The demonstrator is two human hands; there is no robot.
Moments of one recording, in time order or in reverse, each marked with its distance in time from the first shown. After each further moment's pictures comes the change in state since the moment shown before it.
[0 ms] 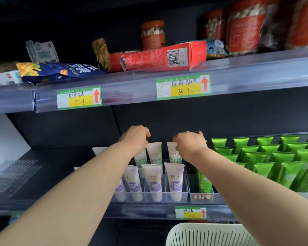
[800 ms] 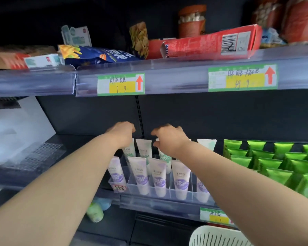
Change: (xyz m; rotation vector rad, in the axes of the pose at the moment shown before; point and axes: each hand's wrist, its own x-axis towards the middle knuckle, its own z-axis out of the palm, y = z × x) left_hand -0.018 -0.112 -0.024 0.101 -0.091 -0.216; right_hand 0.028 -0.116 -0.010 0.182 0.008 -0.330
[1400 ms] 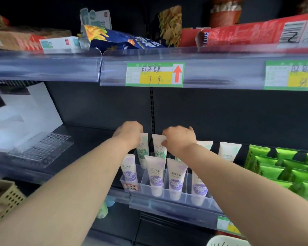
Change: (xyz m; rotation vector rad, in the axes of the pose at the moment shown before) left_hand 0.006 -0.032 0.020 -0.067 0.101 -0.042; right_hand 0.030 -0.027 0.023 -0.095 -0.009 0.129
